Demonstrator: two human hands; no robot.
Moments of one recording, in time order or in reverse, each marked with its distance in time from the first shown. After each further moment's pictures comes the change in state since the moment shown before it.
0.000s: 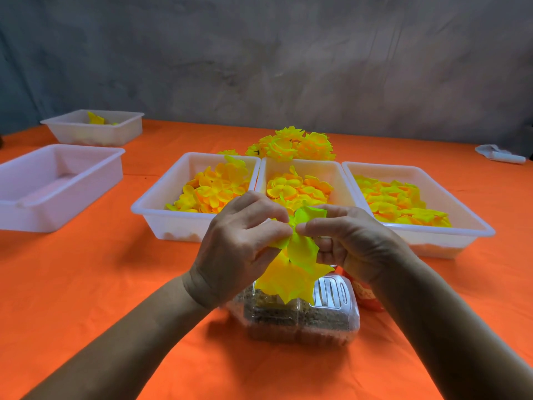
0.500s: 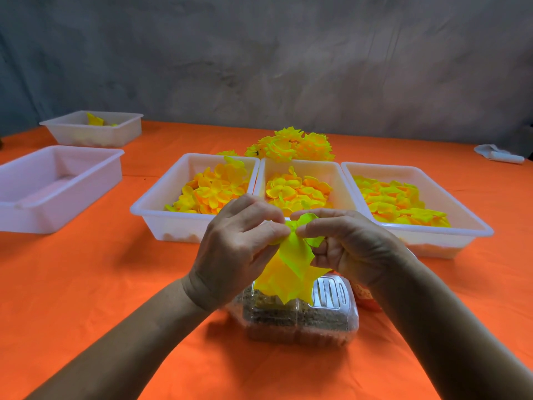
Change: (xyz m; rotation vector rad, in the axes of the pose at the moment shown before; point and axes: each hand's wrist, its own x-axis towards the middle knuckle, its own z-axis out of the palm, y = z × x) left_hand -0.002 0.001 0.002 0.022 0.039 -0.024; right_hand 0.003 0.002 -0.003 0.040 -0.066 0.043
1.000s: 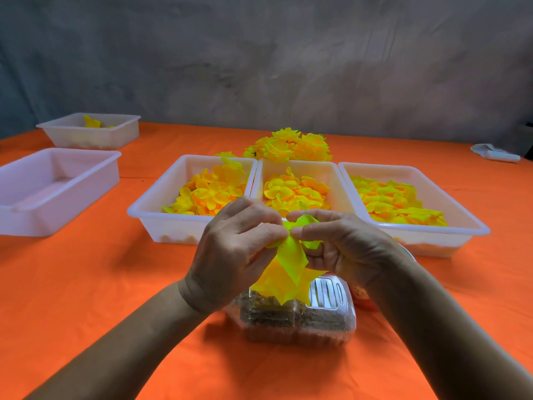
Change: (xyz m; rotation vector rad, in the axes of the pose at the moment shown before) left_hand -0.002 0.001 0.000 -0.025 -0.003 0.004; right_hand -0.003 0.001 0.002 0.030 -0.029 0.005
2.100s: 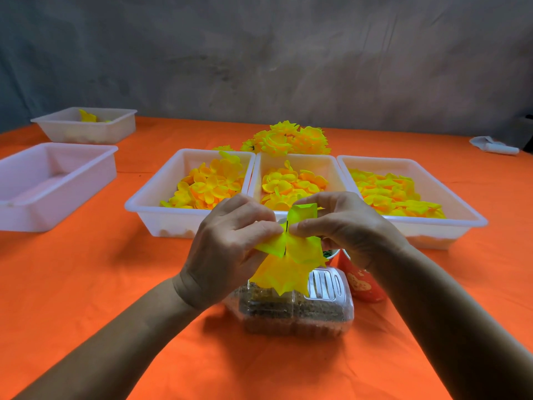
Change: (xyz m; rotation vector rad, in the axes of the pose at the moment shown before) left_hand -0.005 -0.003 -0.001 0.014 -0.069 0.004; right_hand -0.003 -0.010 0.003 -0.452 0.259 -0.108
